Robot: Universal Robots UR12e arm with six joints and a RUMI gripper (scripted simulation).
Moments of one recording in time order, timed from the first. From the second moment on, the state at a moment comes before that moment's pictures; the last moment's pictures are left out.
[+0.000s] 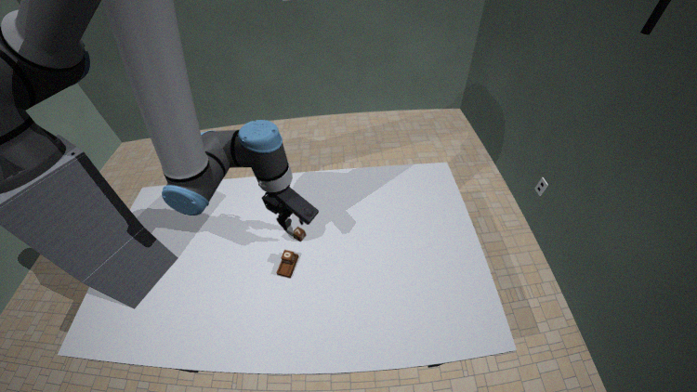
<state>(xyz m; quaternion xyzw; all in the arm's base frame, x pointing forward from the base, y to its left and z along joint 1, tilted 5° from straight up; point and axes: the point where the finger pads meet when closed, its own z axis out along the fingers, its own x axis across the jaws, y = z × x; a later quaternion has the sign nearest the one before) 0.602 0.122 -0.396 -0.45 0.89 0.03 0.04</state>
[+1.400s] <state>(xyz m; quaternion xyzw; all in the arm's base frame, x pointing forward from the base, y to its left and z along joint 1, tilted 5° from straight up) 0.600 0.121 -0.359 -0.46 0.89 -0.01 0.05</state>
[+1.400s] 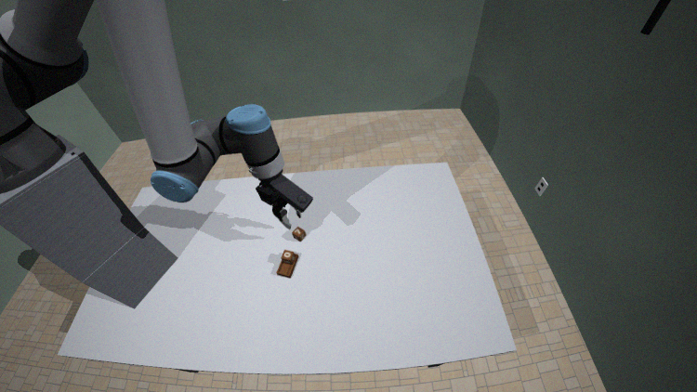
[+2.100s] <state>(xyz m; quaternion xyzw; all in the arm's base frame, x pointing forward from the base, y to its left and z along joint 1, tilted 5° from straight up) 0.595 0.122 -0.358 -0.45 0.89 -0.09 0.09</state>
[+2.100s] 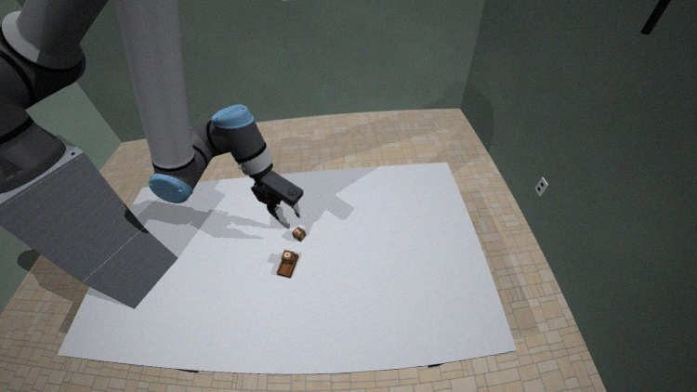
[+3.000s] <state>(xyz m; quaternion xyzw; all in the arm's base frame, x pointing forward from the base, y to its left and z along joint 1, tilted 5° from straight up) 0.592 0.126 -0.362 -0.44 0.87 -0.19 0.14</state>
